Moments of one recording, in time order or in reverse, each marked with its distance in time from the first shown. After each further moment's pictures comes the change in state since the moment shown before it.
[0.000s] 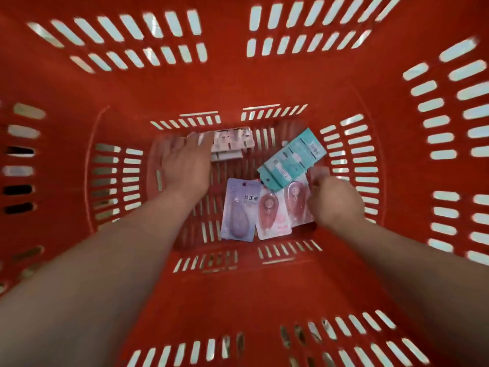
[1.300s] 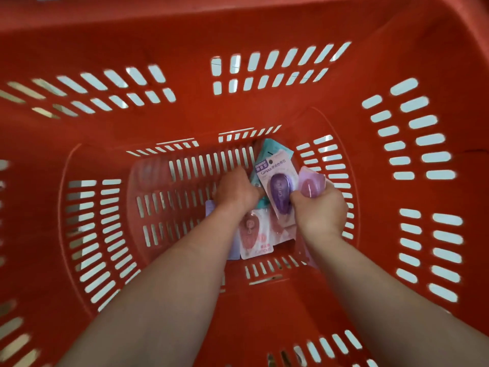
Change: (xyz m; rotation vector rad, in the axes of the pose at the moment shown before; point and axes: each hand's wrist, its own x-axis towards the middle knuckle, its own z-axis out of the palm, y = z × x) left_hand 0.021 0.130 -0.005 -0.689 -0.458 -0.261; right_hand -0.003 -0.003 -0.023 0.747 0.276 0.461
